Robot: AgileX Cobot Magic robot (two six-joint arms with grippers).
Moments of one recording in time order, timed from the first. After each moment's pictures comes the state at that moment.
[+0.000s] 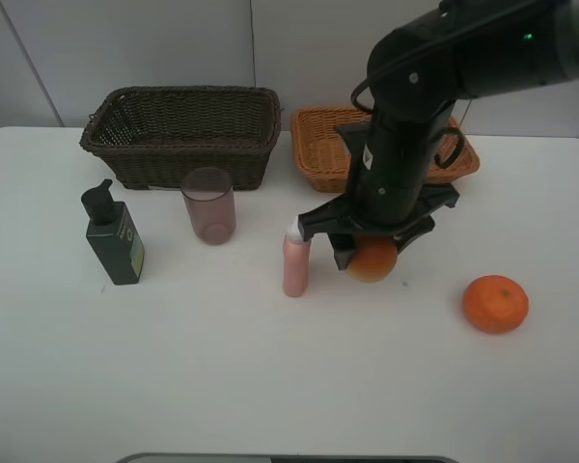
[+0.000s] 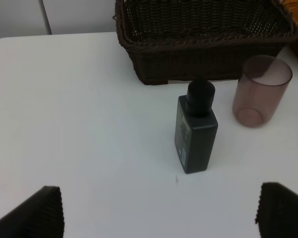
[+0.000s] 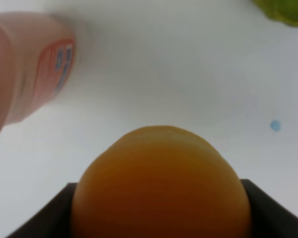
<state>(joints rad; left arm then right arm) -0.04 -0.01 -0.50 -0.05 1.05 0.04 0.68 1.80 -1.18 -0.16 0.98 0.52</state>
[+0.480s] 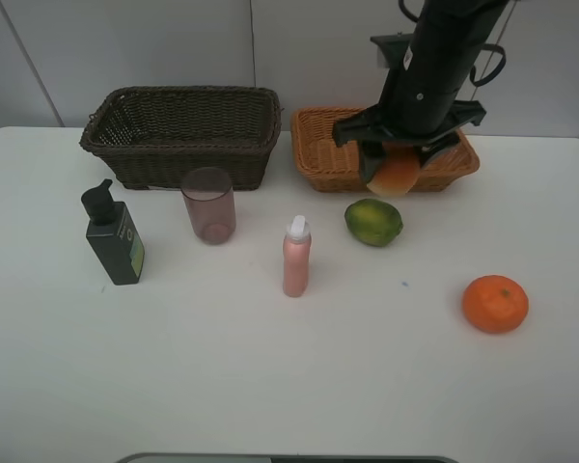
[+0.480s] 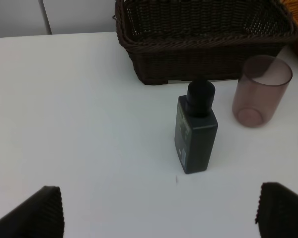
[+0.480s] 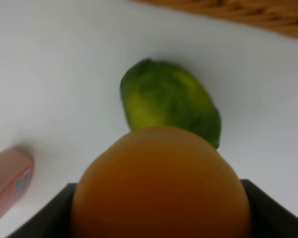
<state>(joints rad) -0.04 -0.01 -0.50 -0.05 1.05 0.04 0.48 1.84 -1.42 -0.16 1.03 0.33</state>
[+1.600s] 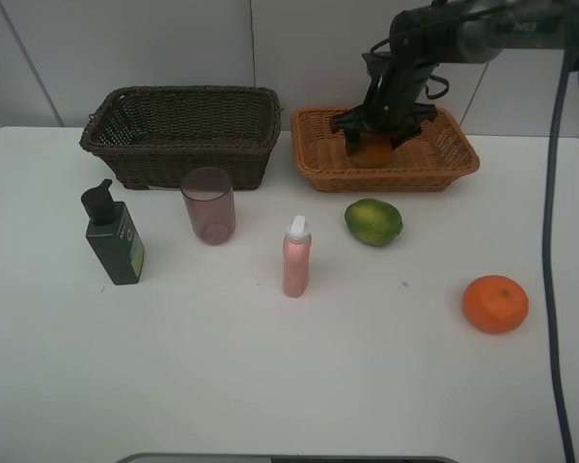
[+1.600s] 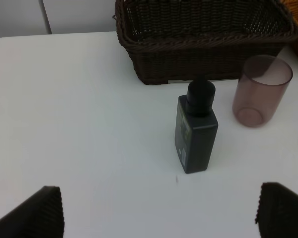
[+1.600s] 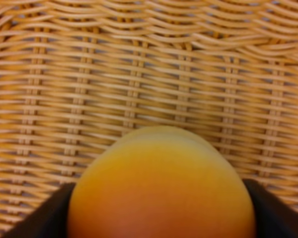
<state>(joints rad) -0.04 -0.01 -0.50 -0.05 1.05 0.04 0.32 2.35 -1.90 -0.18 0.82 0.23</state>
